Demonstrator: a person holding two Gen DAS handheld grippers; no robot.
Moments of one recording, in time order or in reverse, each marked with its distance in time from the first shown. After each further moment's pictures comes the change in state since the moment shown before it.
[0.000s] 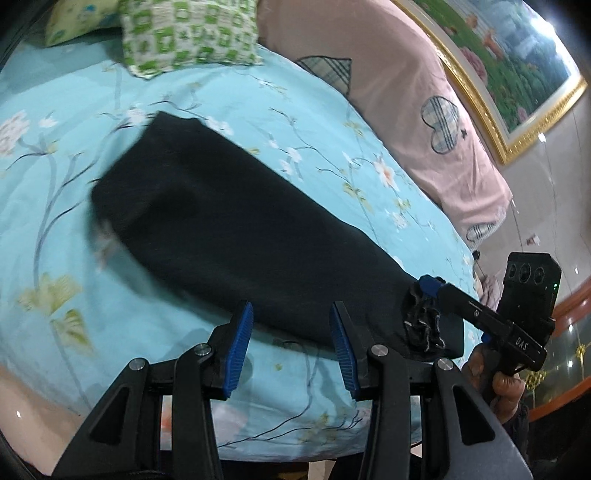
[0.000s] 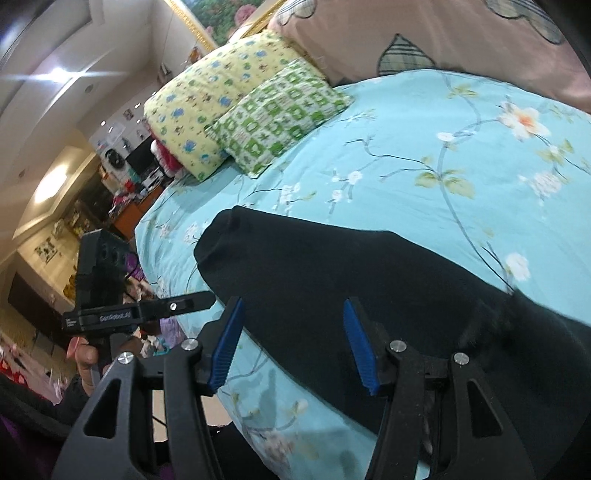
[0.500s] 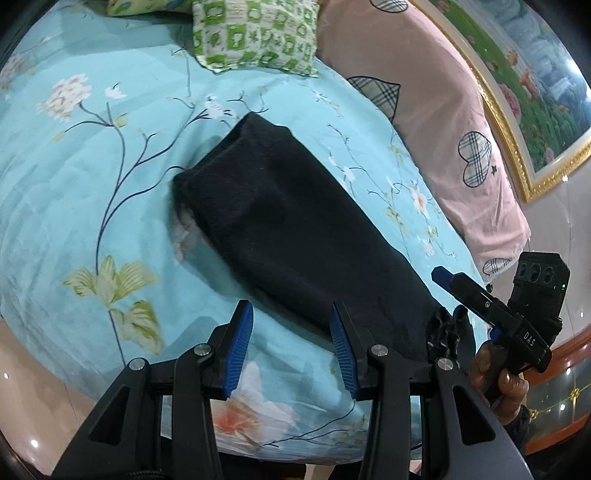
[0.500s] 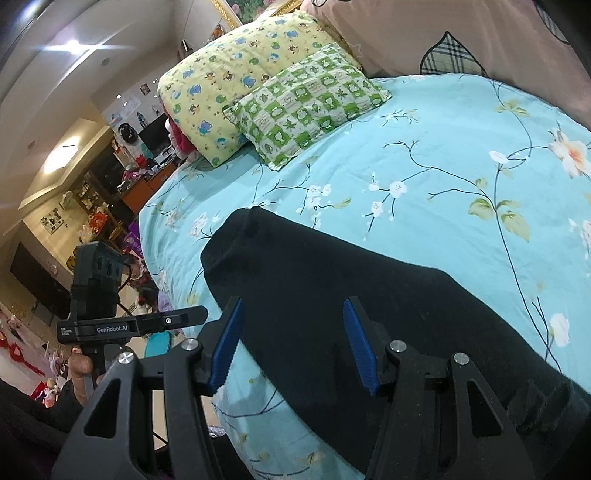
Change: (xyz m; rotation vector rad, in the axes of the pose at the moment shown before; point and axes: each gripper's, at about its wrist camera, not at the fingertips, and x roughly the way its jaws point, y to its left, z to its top) left arm -0.017 0.051 0.000 -0.137 -0.032 0.057; right arm 0.045 0.023 0.032 -0.090 0.058 0.032
